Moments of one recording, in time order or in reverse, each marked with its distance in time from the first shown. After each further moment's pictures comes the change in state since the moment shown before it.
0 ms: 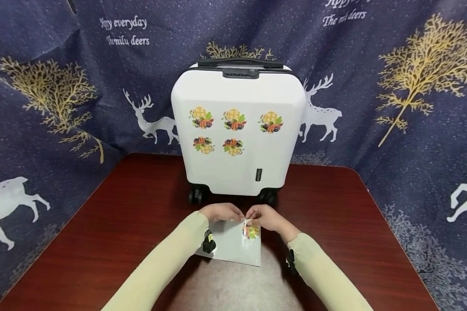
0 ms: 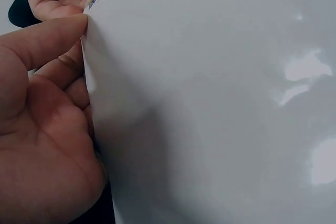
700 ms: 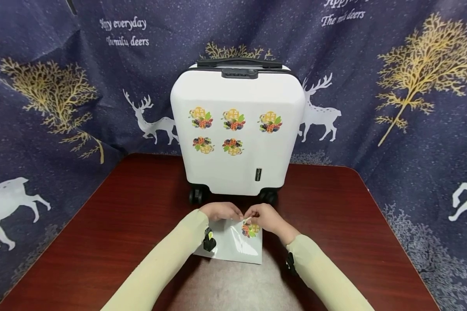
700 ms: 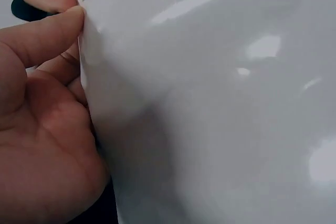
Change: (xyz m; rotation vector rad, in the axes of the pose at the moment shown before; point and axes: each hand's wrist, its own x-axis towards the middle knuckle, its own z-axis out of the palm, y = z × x) left_hand 0.001 0.002 -0.002 -0.047 -0.032 -0.015; right_hand -0.004 -0.014 0.004 -0.172 0.095 -0.026
